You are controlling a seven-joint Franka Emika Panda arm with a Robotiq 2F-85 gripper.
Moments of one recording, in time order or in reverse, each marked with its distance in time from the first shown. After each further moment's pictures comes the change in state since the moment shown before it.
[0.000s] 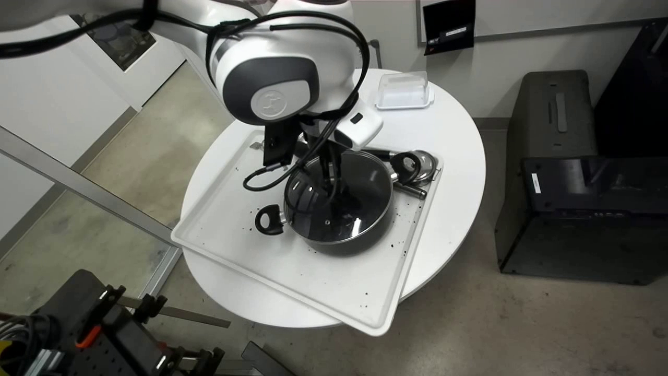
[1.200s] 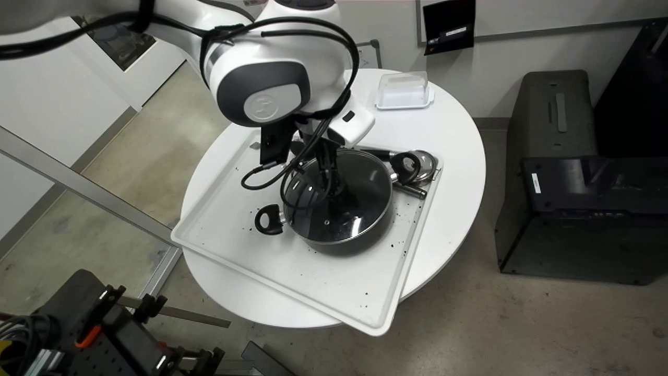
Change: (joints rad) arm 0.001 -0.002 0.033 -0.019 0.022 0.072 0.000
